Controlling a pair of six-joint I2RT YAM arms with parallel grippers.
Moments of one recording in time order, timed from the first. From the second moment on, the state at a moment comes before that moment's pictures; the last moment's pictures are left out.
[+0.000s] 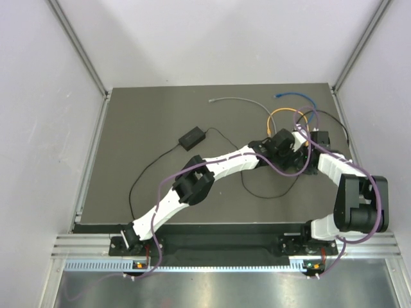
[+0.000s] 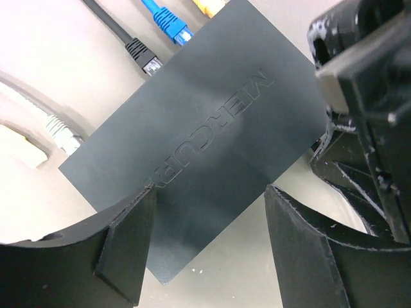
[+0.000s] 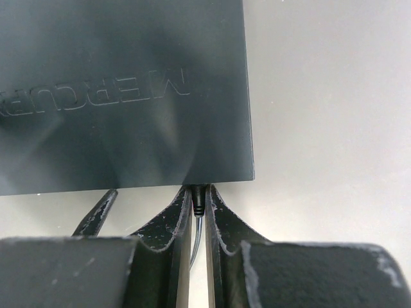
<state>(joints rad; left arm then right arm) -1.04 2.60 2.28 -0.31 -0.05 0.01 -0.08 1.44 0.73 -0.36 0.03 0.32</state>
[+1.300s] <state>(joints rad) -0.92 2.46 2.09 -0.24 0.07 -0.24 -0.11 1.23 0.69 -0.56 -0.31 0.37</state>
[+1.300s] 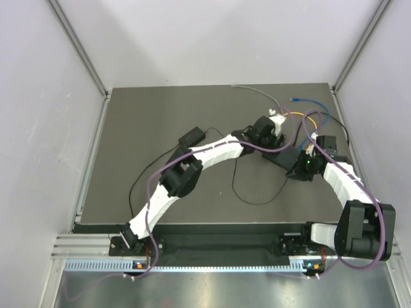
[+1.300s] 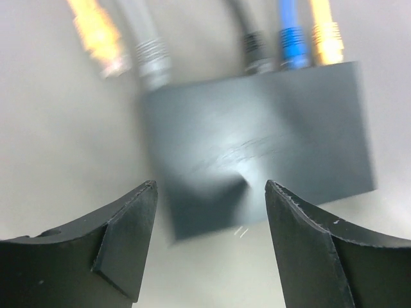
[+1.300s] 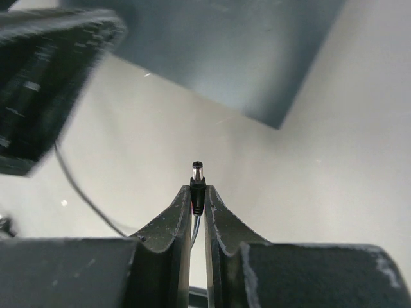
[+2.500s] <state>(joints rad) -0.63 1.58 1.50 -0.43 -0.18 -0.36 0.59 1.98 1.37 -0.37 -0.26 0.64</state>
